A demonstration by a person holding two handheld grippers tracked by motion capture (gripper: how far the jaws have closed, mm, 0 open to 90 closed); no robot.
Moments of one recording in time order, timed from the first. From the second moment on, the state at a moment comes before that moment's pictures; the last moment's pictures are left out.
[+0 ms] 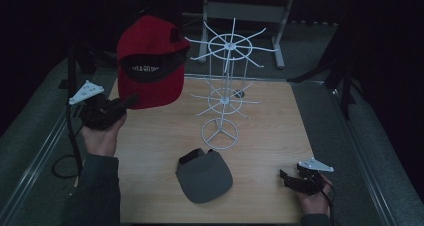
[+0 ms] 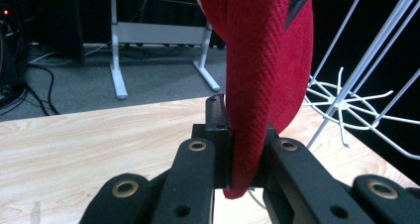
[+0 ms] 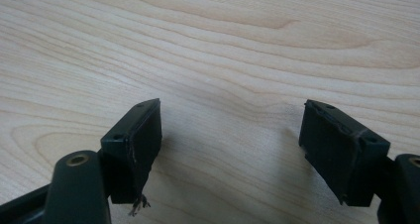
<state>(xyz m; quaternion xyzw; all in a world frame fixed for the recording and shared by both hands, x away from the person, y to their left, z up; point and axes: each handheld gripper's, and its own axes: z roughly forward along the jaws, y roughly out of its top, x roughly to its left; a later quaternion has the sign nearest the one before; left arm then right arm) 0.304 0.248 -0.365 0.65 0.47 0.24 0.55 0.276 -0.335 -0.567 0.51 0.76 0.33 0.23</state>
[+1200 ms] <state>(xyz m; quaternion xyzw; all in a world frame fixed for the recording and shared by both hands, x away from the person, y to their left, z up) 0.297 0.245 -0.349 0.64 0.45 0.24 0.58 0.276 -0.335 -0.567 0.51 0.76 0.33 0.23</state>
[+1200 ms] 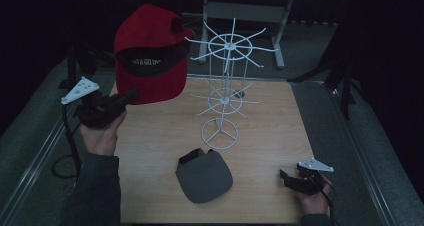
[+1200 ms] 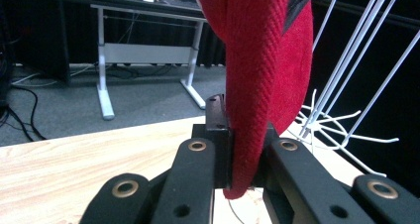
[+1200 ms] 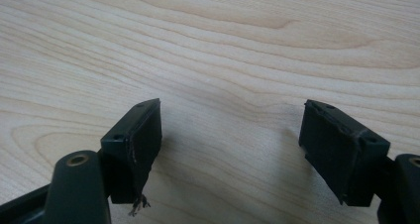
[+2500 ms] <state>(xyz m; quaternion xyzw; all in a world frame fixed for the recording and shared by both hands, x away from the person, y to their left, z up) 0.286 0.239 -0.358 0.64 0.43 0.24 0.59 0.276 -0.335 -0.567 0.51 0.76 0.33 0.23</state>
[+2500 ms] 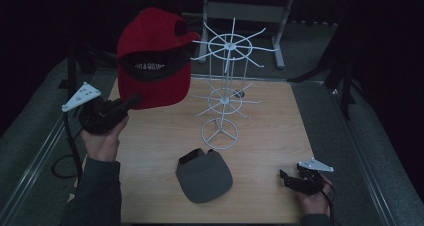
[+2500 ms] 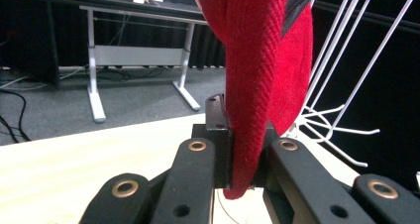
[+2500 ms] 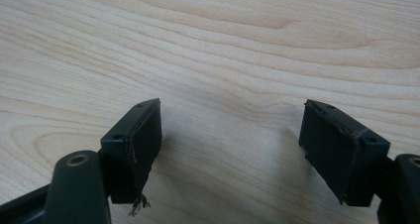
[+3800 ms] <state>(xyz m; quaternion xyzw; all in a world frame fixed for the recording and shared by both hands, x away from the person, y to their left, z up) 0.287 0.226 -0.430 0.69 0.43 0.21 0.54 0.276 -0.335 -0.567 0.51 0.76 0.33 0.23</state>
